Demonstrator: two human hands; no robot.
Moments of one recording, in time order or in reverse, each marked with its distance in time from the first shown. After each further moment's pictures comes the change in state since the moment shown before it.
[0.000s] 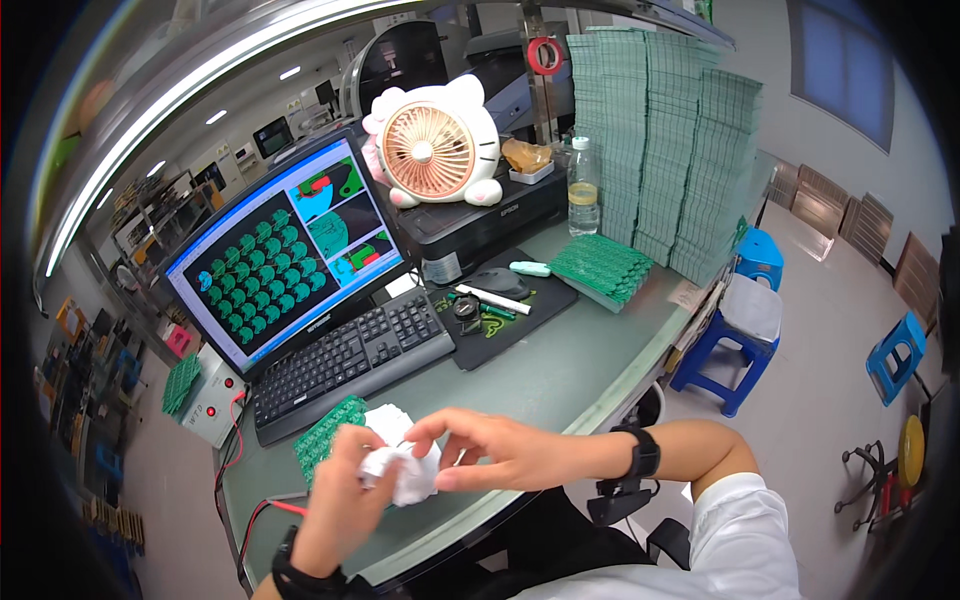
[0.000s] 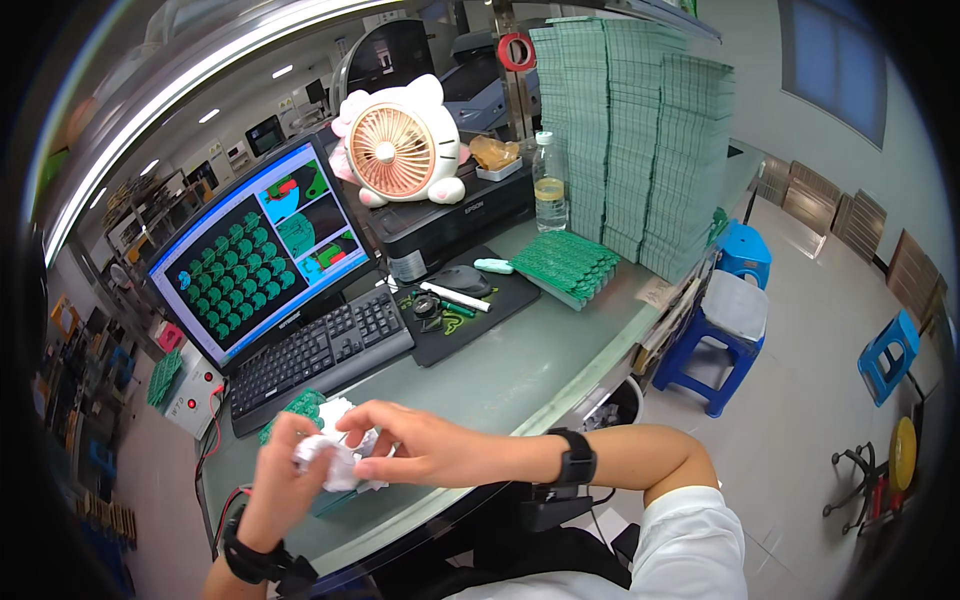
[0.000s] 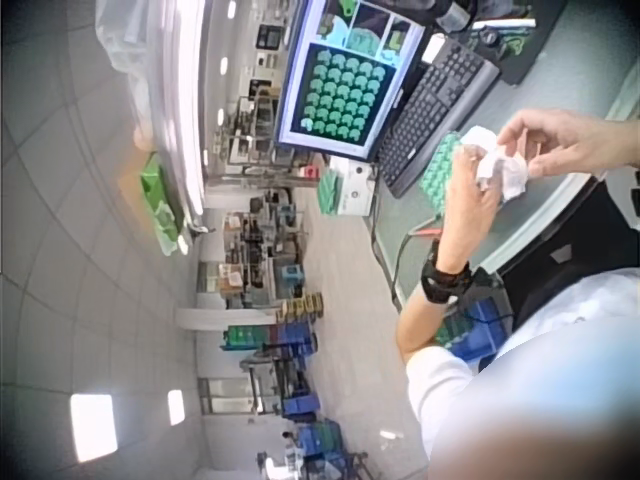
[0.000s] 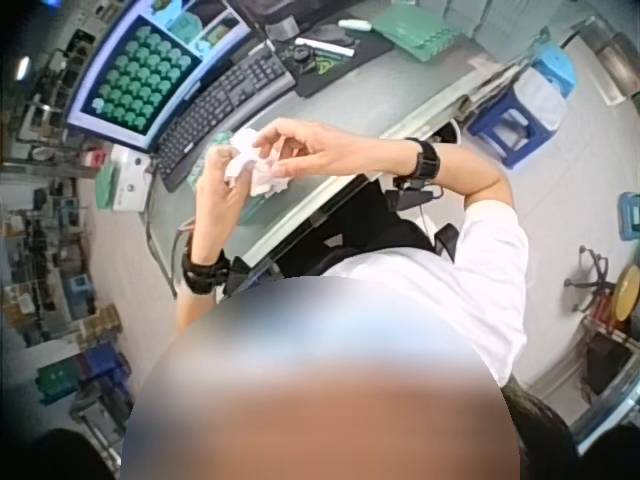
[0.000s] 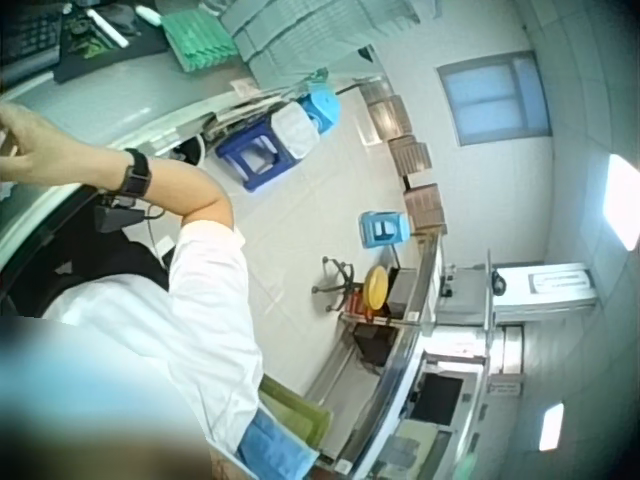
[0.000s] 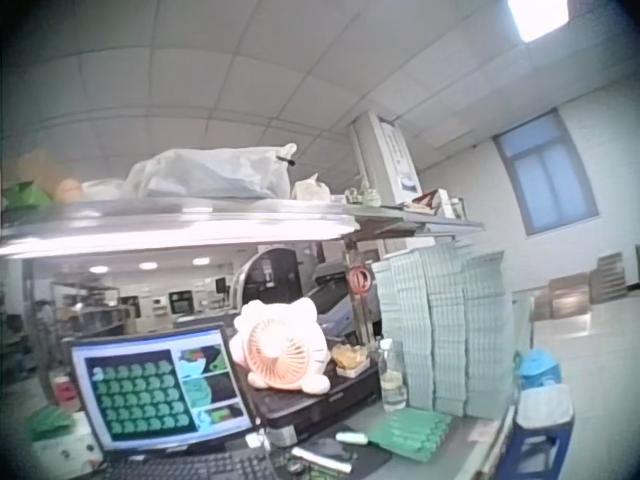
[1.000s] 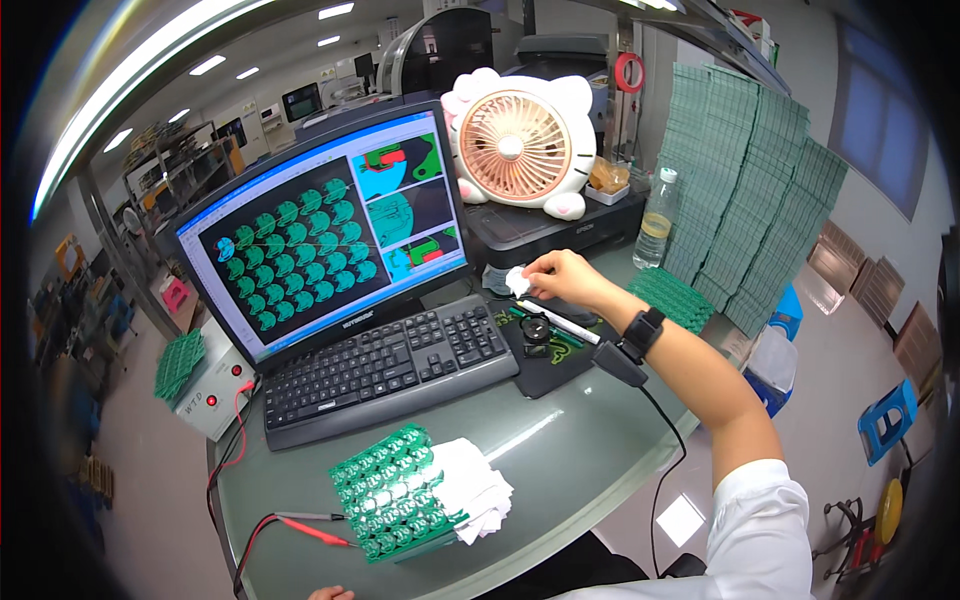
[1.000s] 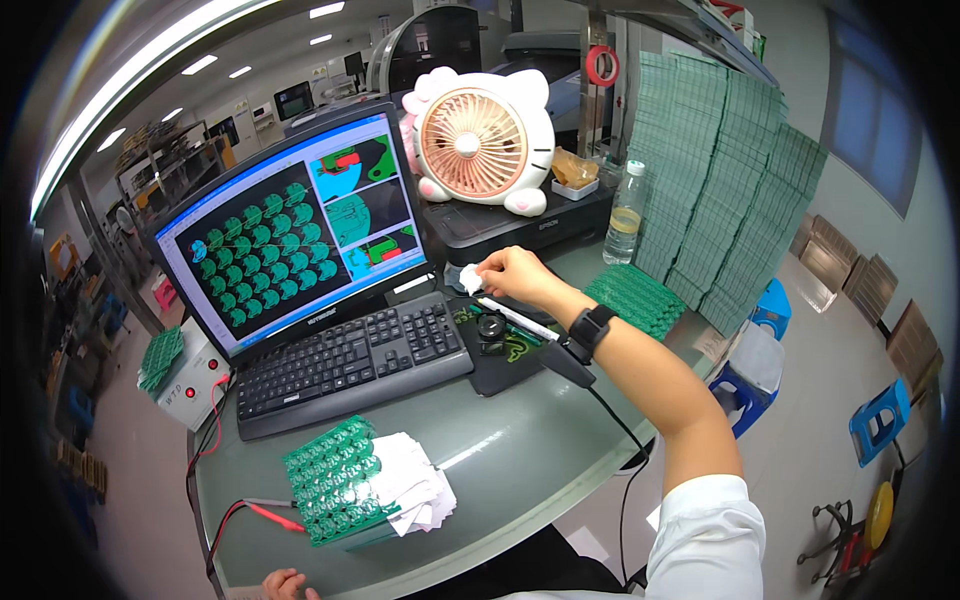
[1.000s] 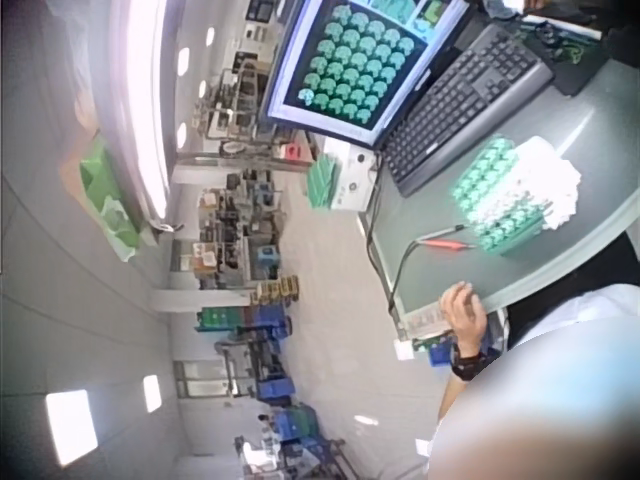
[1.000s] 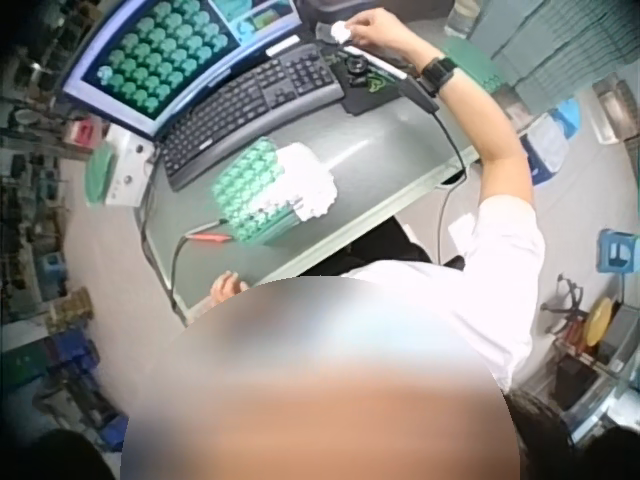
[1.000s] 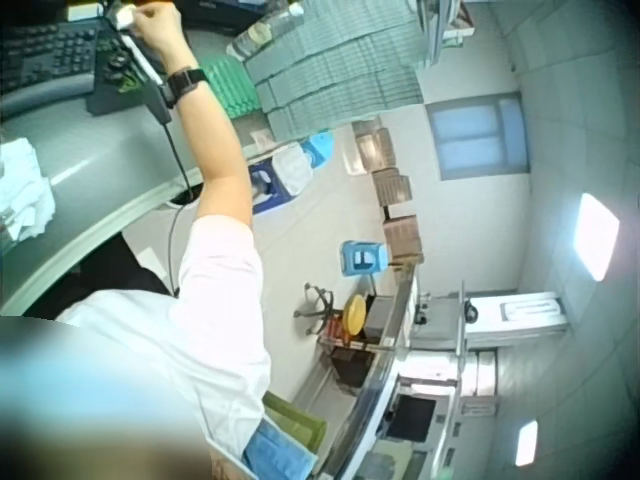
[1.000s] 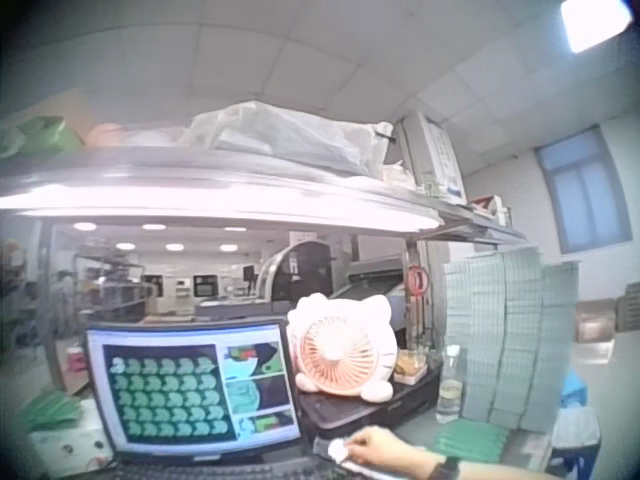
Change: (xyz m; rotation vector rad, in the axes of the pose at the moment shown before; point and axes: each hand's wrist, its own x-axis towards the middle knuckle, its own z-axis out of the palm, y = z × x) left_hand -0.193 -0.121 0.011 0.408 0.443 -0.187; right_hand 0.160 0.094 -0.212 -0.532 0.453 0.344
